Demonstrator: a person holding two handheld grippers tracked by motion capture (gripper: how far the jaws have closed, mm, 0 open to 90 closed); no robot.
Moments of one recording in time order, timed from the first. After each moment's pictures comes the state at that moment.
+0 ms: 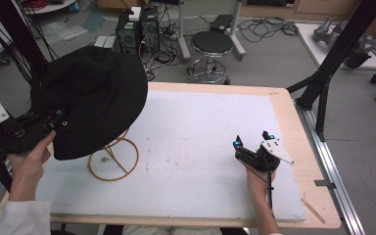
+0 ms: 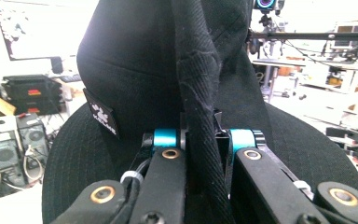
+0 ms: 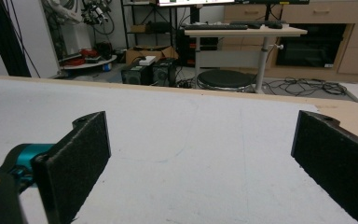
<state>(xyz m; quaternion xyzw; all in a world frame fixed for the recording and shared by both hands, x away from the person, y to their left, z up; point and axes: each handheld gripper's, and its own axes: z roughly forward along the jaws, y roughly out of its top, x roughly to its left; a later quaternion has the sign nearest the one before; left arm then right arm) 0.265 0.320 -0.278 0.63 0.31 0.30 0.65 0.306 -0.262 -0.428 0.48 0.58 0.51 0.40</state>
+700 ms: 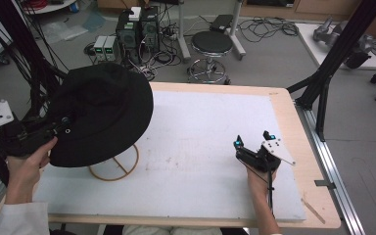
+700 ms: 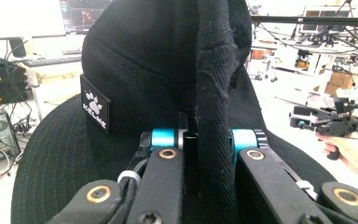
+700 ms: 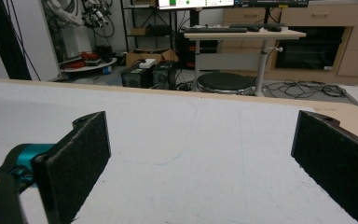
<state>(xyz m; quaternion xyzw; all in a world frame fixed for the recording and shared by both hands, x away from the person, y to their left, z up) 0.266 0.317 -0.277 0.67 0.29 0.24 0.64 0.305 -0.263 -0.426 0.48 0.58 0.52 0.40</state>
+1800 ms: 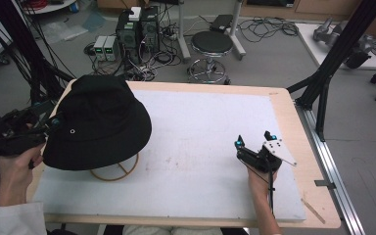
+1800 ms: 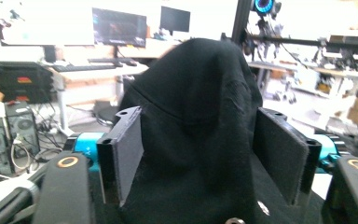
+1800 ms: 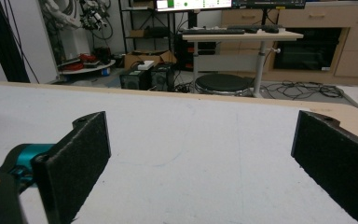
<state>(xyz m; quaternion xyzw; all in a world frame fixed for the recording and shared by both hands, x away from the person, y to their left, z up) 0.258 0.336 -0.272 0.61 0.34 0.28 0.66 0.303 -0.265 -0.425 0.49 0.58 0.52 0.40</state>
